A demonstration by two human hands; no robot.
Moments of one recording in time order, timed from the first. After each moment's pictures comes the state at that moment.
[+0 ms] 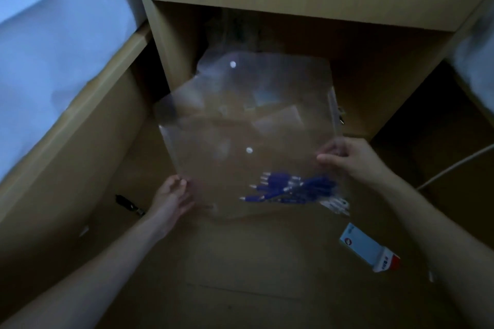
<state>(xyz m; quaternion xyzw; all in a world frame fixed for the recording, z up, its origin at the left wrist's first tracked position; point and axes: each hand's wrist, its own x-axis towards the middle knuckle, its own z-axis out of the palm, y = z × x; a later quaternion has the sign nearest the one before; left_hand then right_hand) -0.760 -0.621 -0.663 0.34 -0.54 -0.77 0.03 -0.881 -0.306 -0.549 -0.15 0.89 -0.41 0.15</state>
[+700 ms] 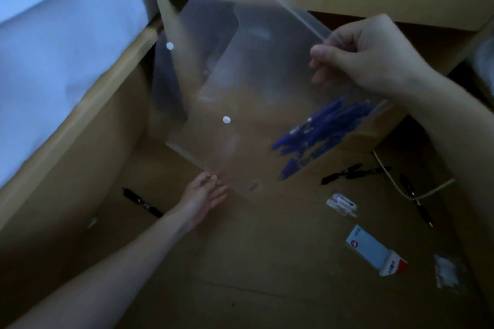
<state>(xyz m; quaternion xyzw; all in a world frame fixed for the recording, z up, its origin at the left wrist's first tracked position) -0.773 -0.584 -0.650 0.31 -0.47 -0.83 -0.02 -0.884 -0.382 -0.403 -0.29 0.90 -0.33 -0.01</state>
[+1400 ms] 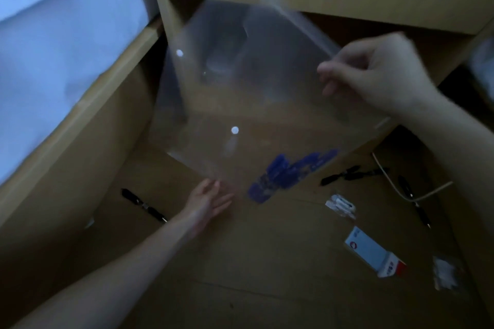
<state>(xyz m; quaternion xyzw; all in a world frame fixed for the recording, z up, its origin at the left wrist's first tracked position) -0.768 -0.575 -0.657 0.33 -0.46 -0.82 -0.04 -0.884 -0.369 -0.420 -0.27 0.92 -0.29 -0.05</state>
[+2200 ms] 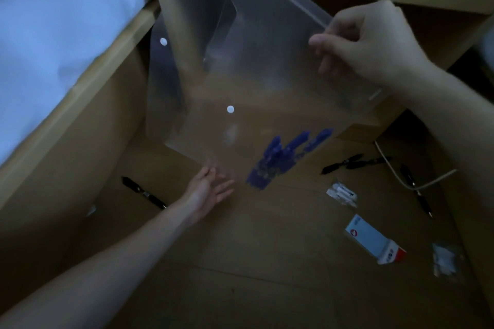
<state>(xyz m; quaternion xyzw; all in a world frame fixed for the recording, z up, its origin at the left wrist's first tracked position) -0.771 -0.574 -0.654 0.35 -0.41 -0.84 -0.03 -0.894 -0.381 -0.423 -0.30 0.91 -0.27 -0.09</state>
